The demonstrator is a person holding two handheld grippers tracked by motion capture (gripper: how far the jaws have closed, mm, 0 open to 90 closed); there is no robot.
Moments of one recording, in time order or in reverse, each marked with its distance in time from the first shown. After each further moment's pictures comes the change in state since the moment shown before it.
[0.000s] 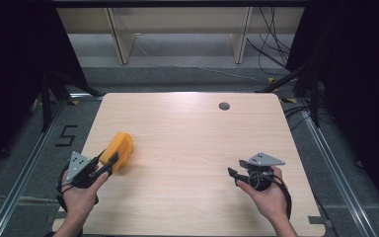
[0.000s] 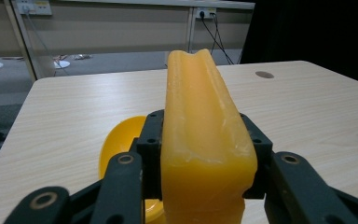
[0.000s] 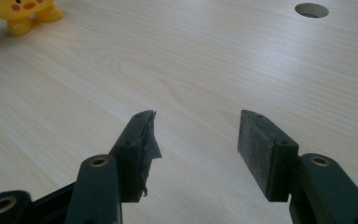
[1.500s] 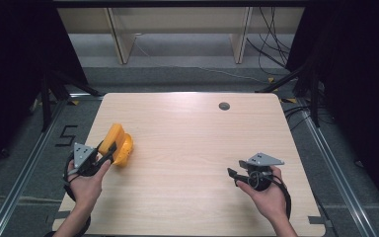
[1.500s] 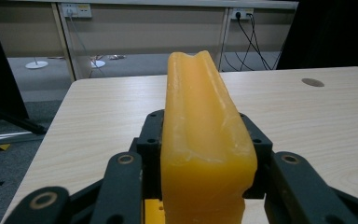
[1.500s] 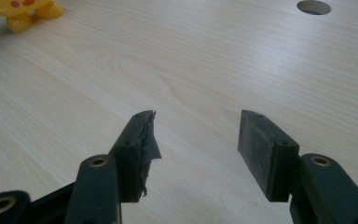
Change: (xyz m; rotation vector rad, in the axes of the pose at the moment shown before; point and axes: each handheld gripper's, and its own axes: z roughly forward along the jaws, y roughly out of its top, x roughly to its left) left arm 0.009 0.004 0.031 -0.007 0.141 -0.007; right arm 0.000 -0.001 0.001 0.002 -0.010 -0.002
